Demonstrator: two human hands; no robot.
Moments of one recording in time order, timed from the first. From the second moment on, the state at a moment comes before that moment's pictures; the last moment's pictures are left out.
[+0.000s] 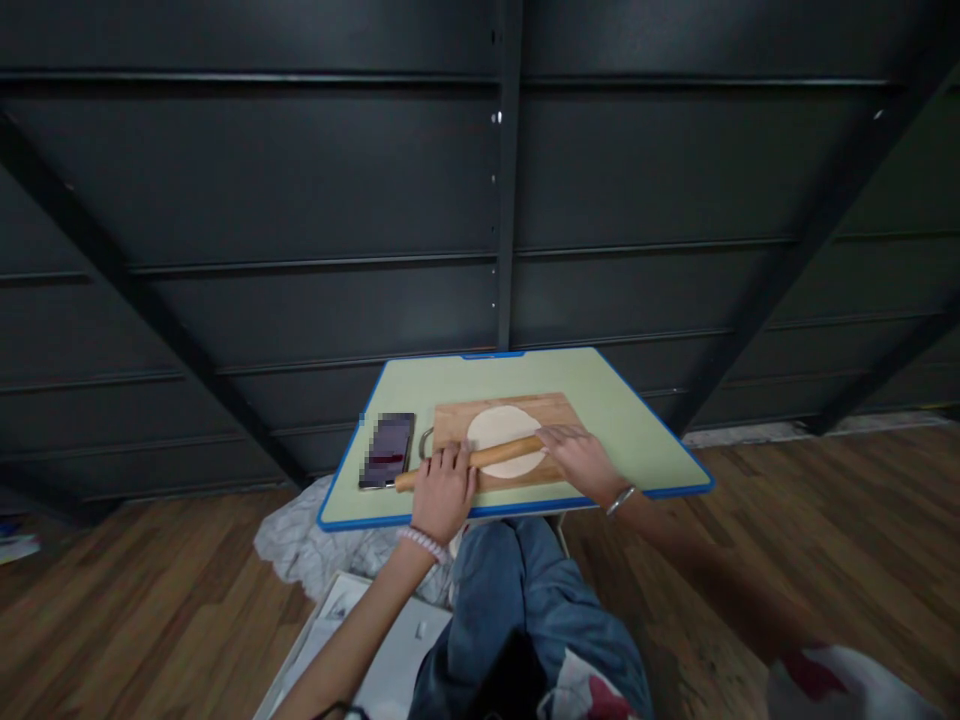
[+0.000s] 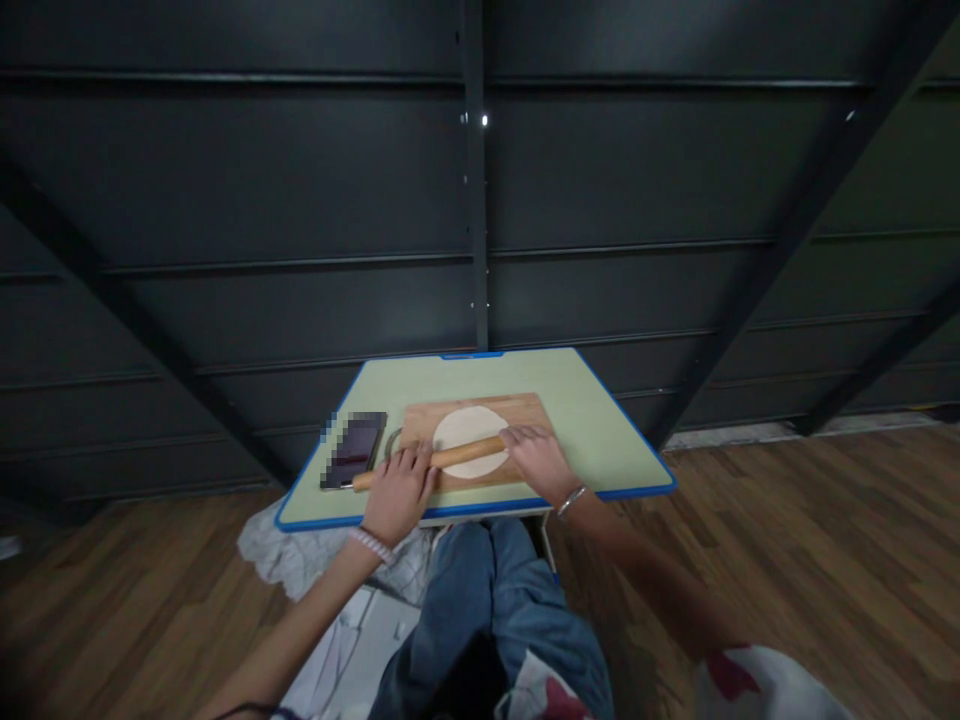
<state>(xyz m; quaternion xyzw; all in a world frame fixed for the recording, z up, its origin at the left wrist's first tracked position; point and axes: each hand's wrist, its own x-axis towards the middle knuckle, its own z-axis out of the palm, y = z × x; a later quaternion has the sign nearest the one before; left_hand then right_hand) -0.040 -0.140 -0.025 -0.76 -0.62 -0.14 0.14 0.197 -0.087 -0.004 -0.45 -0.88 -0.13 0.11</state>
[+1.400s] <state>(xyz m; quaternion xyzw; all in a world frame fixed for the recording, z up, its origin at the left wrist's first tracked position) -0.080 -0.088 -0.035 -0.74 -0.65 -0.14 0.10 0.048 0.058 -0.007 -0.32 -0.94 0.11 0.04</state>
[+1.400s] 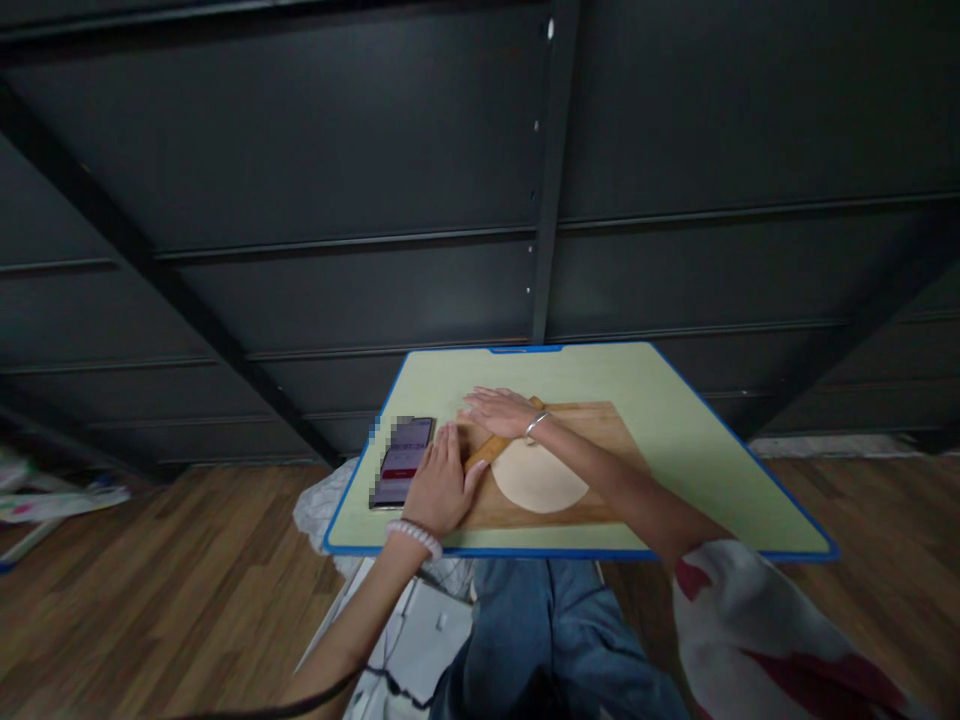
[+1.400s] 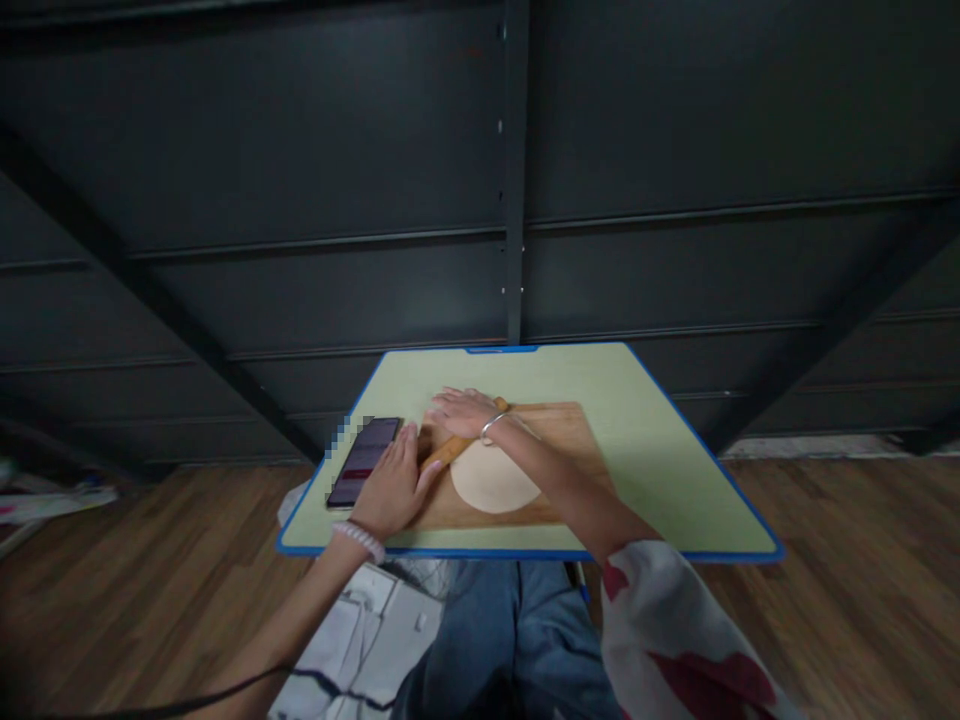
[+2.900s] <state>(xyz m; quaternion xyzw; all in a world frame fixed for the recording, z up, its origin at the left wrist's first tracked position) -0.037 -0.028 -0.021 -0.82 -0.55 -0.11 0.00 0.150 -0.090 -0.014 -0.46 -0.88 -0.06 0.14</state>
